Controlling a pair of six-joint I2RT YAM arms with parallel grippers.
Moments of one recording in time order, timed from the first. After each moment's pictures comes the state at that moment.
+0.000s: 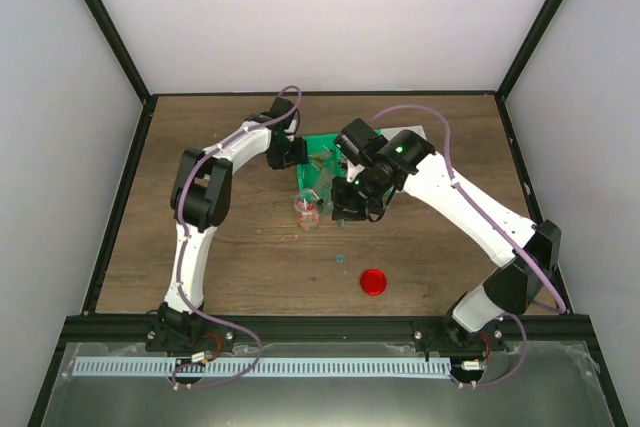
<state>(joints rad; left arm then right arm) -0.39 2.30 1.84 -0.74 0.19 -0.46 0.78 1.55 1.61 -1.29 -0.33 0.78</state>
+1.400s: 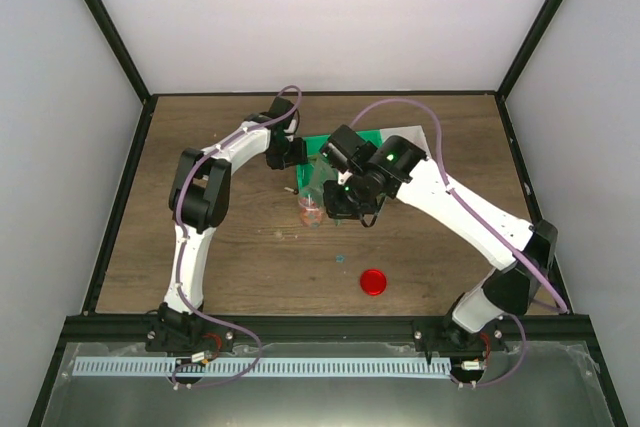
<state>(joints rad) -0.39 2.28 1.82 -0.74 0.18 -0.45 0.88 1.55 1.65 -1.28 -0.13 0.76</state>
